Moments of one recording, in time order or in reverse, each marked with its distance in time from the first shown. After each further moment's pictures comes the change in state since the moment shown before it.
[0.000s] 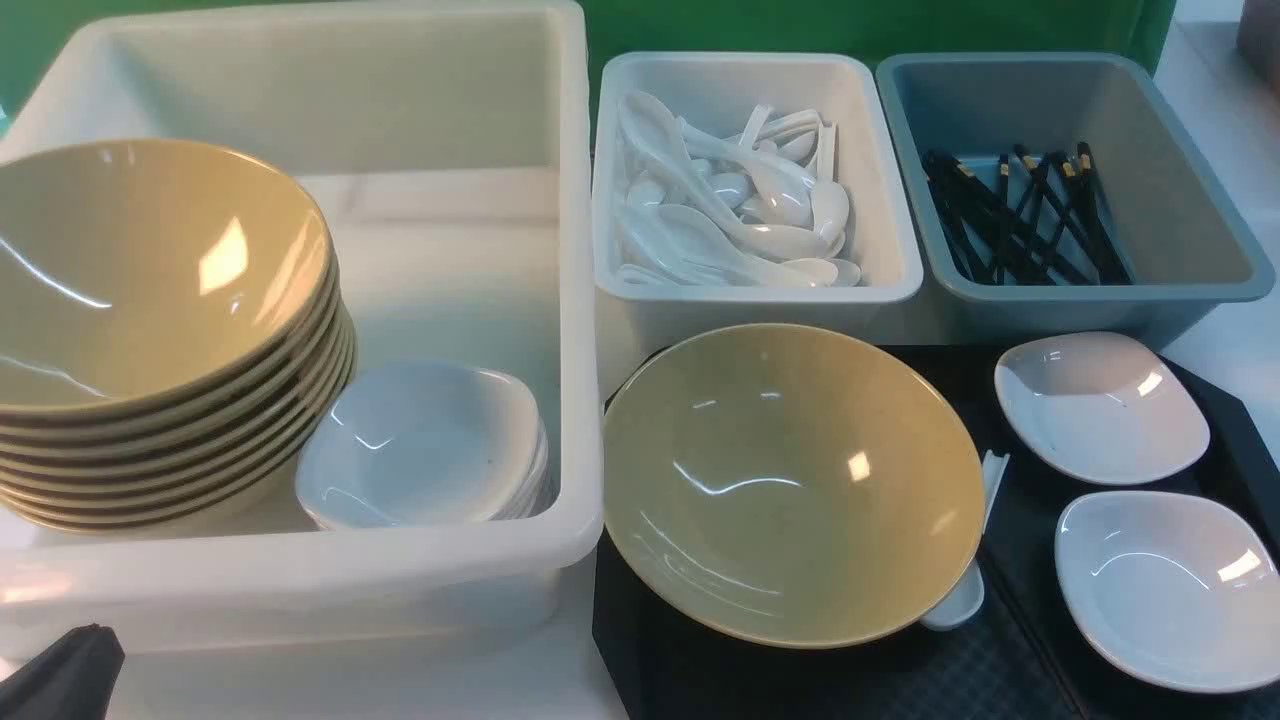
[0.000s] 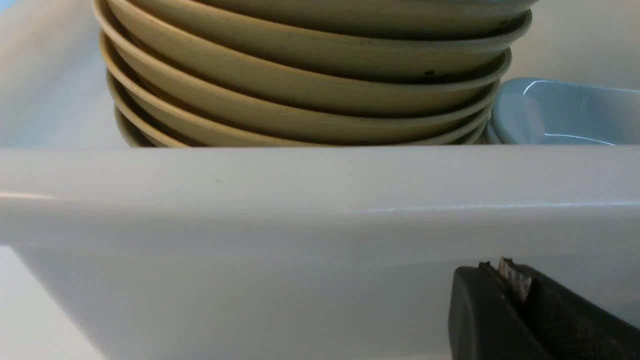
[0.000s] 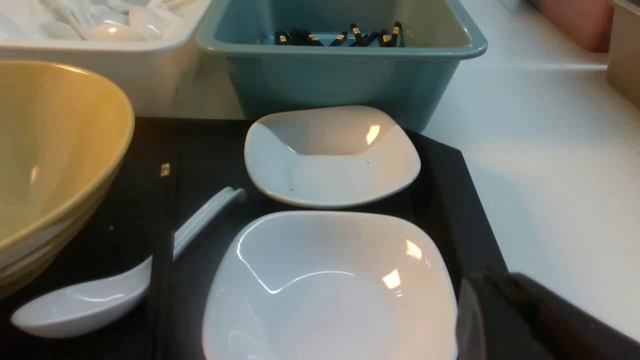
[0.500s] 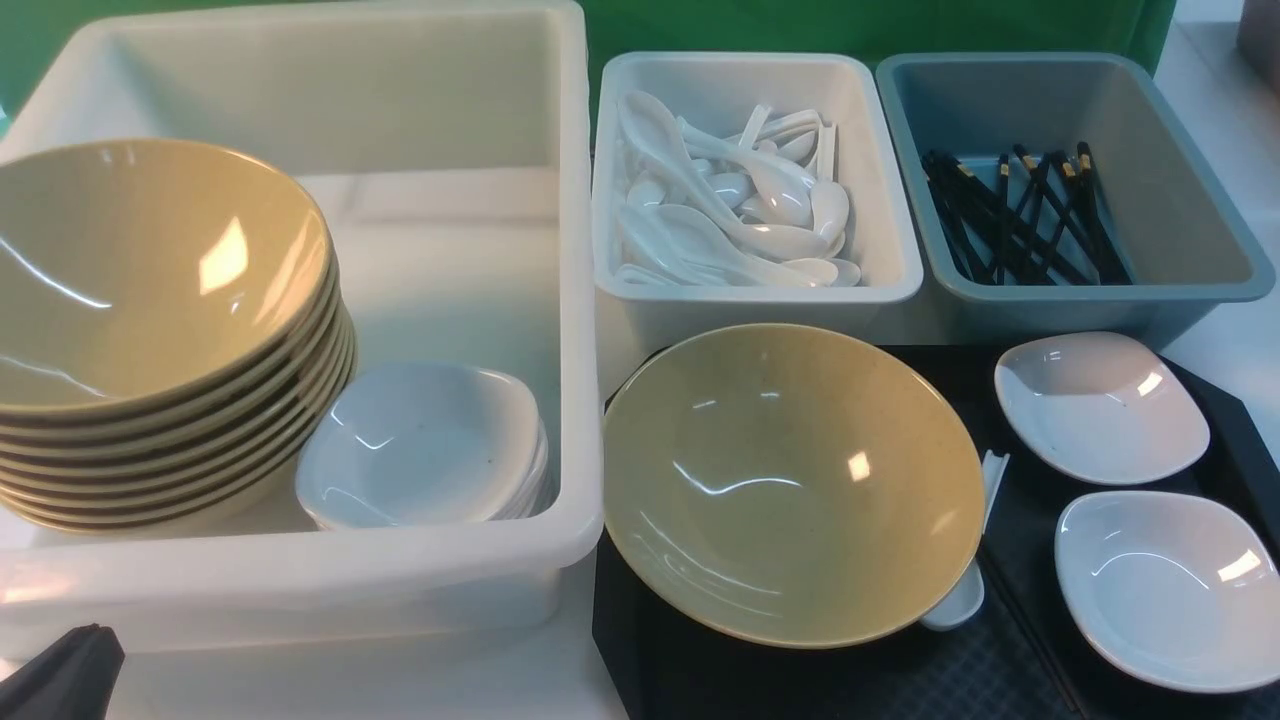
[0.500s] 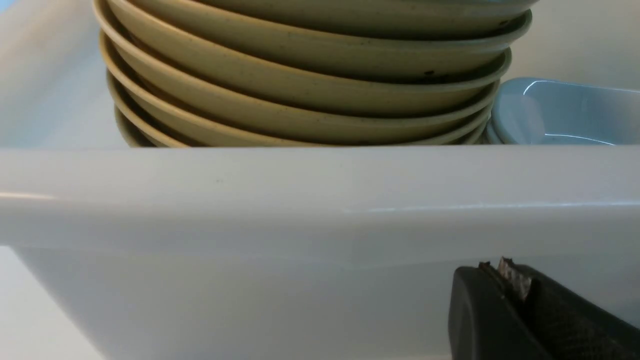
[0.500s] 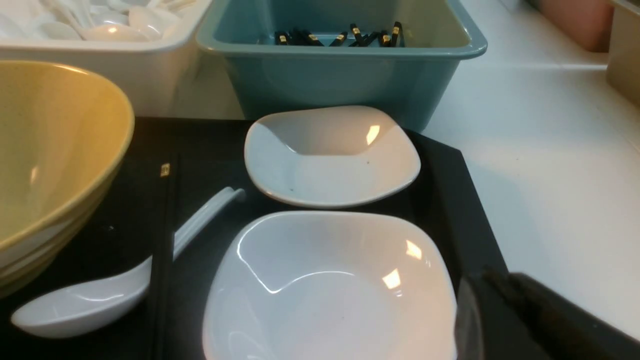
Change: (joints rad) right arm 0.000 0.000 0.000 0.000 0.000 0.000; left arm 0.000 0.000 0.000 0.000 0.000 0.000
